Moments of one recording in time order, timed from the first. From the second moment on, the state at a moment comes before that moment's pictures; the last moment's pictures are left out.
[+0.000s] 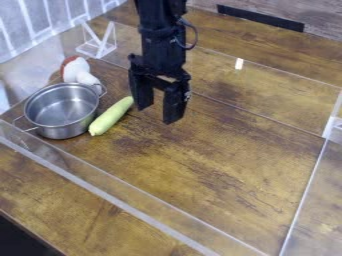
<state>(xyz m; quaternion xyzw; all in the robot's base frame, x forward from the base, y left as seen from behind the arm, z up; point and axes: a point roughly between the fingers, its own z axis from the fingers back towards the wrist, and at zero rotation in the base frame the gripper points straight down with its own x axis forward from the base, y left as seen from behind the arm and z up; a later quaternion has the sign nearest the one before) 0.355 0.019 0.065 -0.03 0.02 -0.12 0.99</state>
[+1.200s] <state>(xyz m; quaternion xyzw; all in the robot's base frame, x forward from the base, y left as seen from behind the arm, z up) 0.355 0.024 0.065 -0.06 0.04 0.05 1.00</state>
